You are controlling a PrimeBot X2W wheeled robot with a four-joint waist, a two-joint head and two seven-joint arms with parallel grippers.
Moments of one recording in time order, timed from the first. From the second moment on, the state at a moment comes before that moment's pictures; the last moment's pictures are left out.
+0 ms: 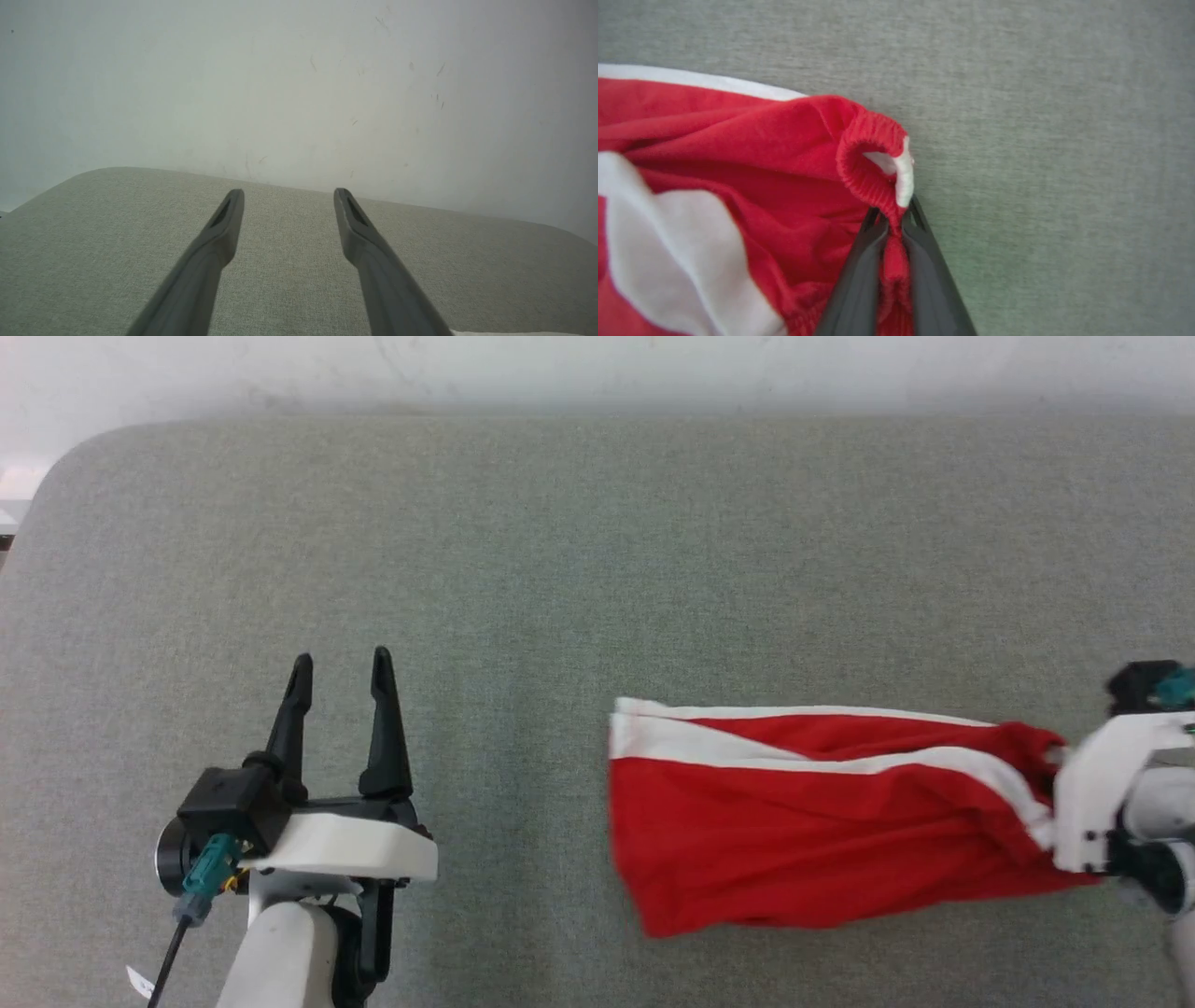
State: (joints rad) left arm -0.16 0.10 -0.09 0.07 -0.28 0.08 -0.26; right arm -0.35 -0.31 -0.03 0.44 0.31 0.13 0.68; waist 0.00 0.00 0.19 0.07
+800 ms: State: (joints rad) left arm -0.12 0.08 -0.08 0.10 -0.27 0.07 -0.26; right arm -0.27 -0.25 -0.08 0.17 0.46 0.13 1.12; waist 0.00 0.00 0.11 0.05
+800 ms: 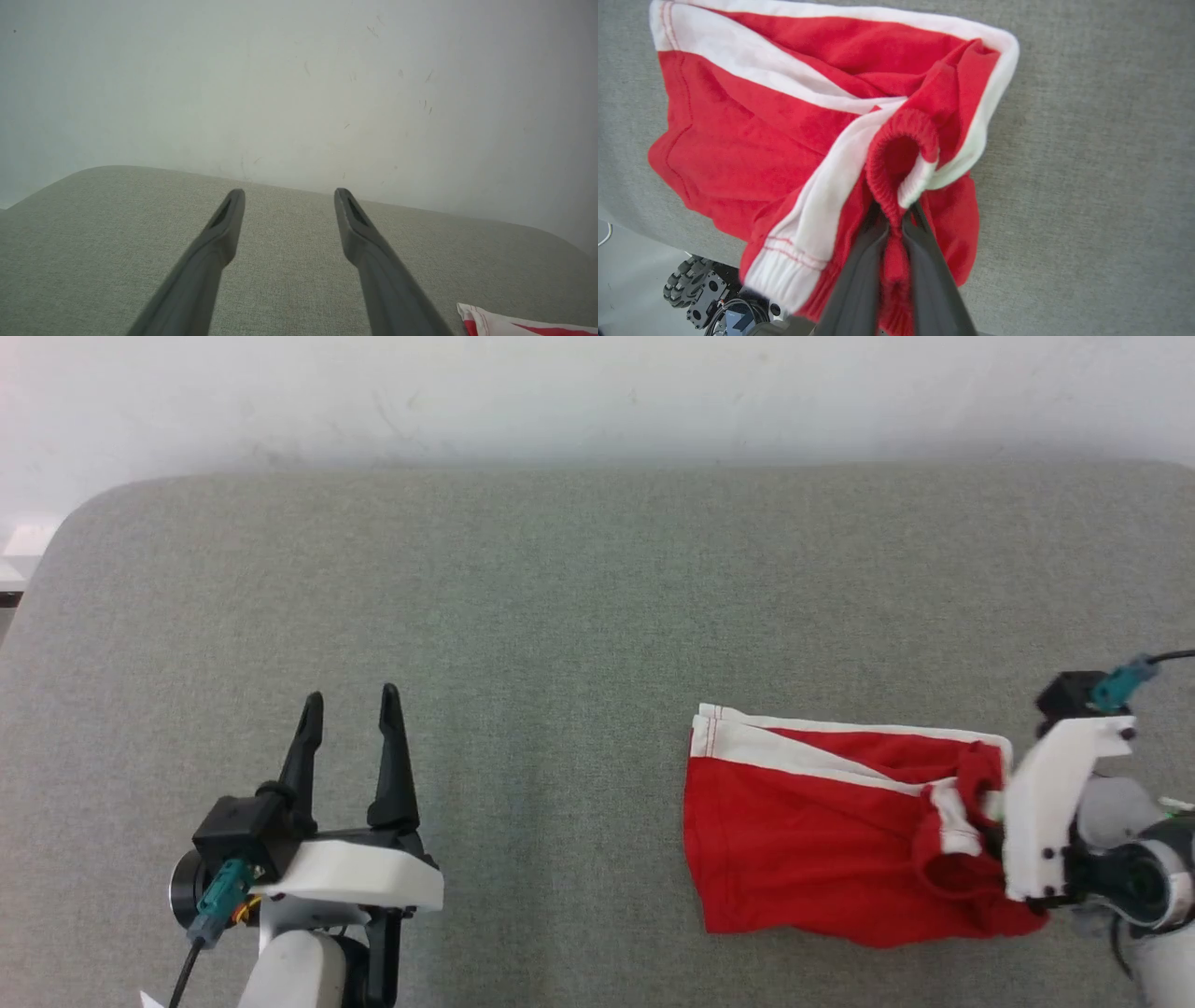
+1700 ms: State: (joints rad) left arm -0.12 0.07 -0.07 0.11 -0.27 0.04 -0.26; right arm -0.42 -0.07 0.32 0.31 0.35 0.13 0.87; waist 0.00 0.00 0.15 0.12
